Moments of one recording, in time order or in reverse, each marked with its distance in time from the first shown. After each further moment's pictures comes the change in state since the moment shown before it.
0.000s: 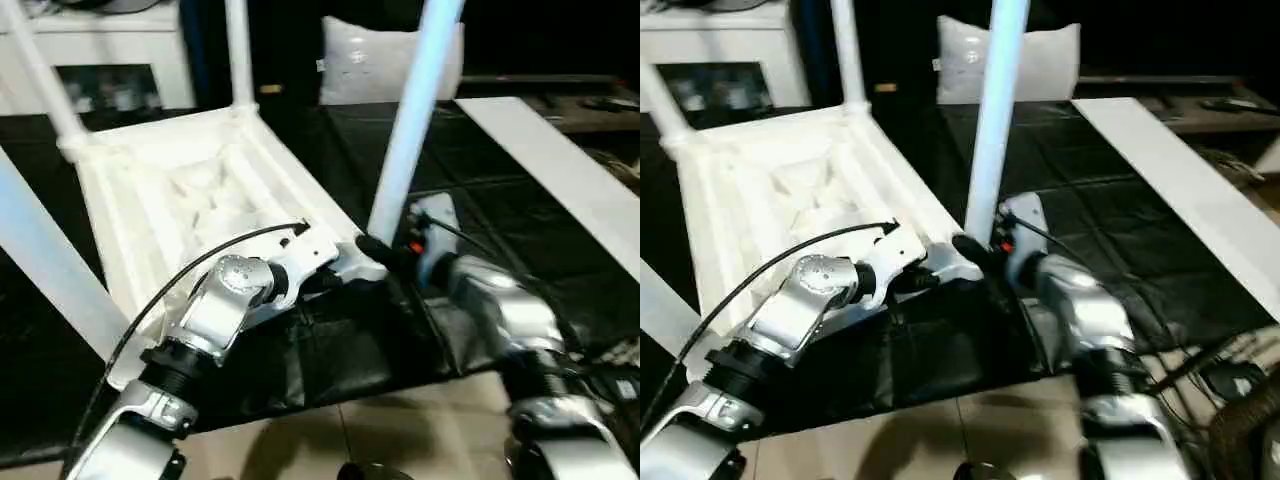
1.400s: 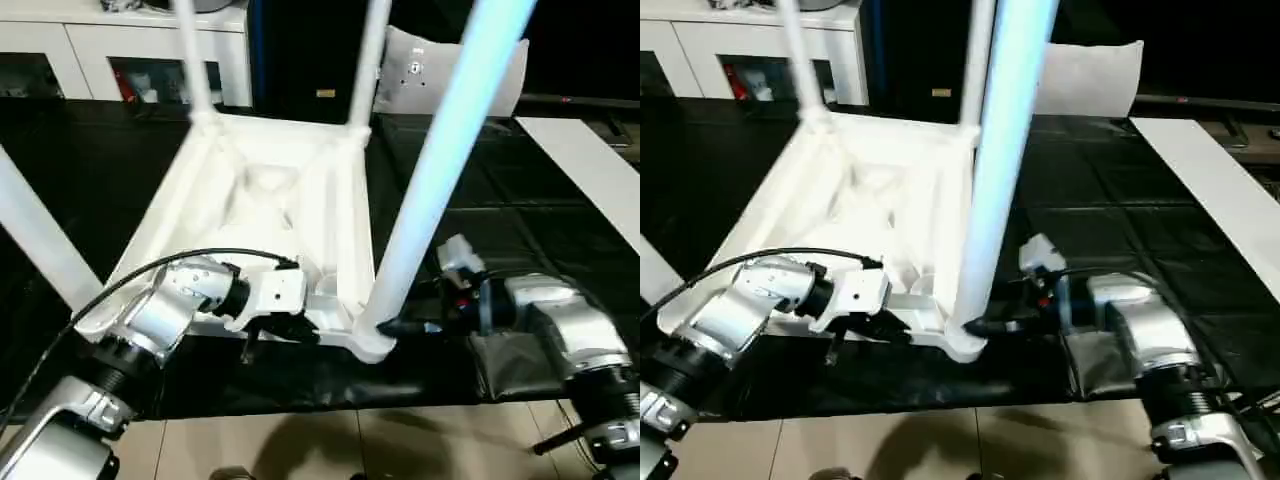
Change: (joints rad) left arm 0.004 0.235 -0.116 -0.014 -0.072 -0.324 -0.484; right arm 0.062 -0.242 0.164 -0.048 0.074 -0.083 0.630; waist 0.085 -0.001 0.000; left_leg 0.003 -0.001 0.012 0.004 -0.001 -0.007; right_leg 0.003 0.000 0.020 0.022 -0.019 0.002
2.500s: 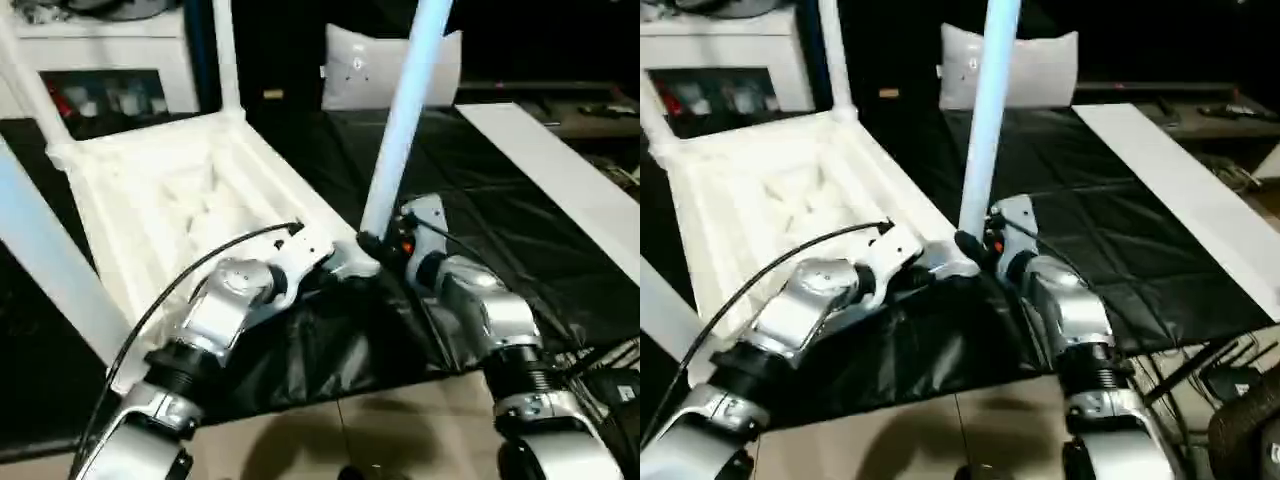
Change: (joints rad) left arm -0.002 -0.303 0.164 0.030 0.097 0.409 0.596; right arm -0.112 0.372 -0.198 0.128 -0.119 0.060 -0.857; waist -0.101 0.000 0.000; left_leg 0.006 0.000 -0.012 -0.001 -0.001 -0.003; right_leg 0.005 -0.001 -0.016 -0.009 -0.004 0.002
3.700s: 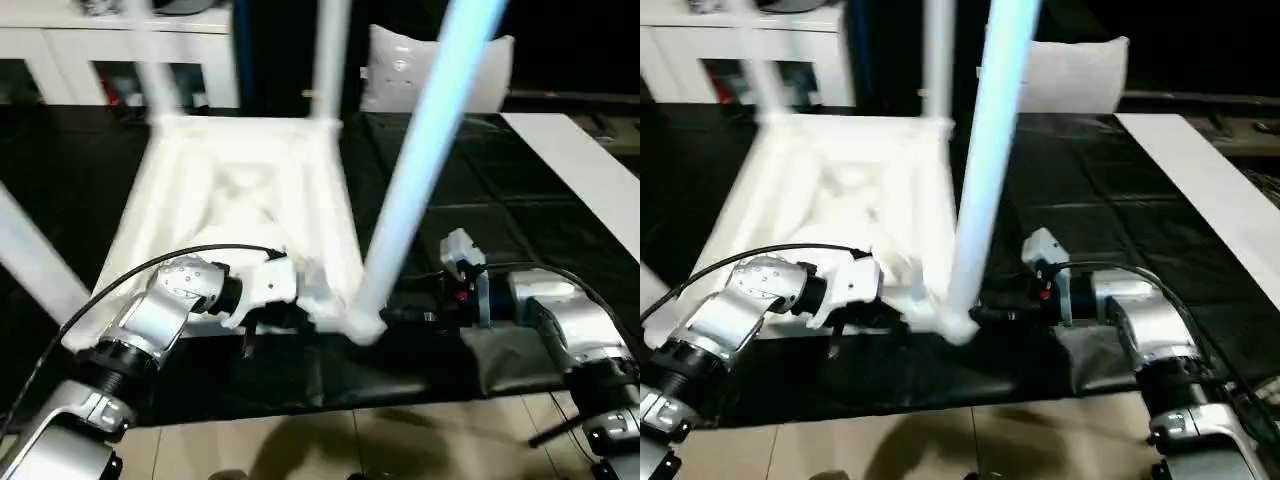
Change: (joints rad) left arm 0.003 0.283 -0.118 0.030 -0.106 -0.420 -0.562; right arm 0.071 -0.378 0.212 -0.066 0.085 -0.099 0.838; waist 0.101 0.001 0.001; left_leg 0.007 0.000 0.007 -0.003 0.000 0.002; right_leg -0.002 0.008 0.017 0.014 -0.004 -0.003
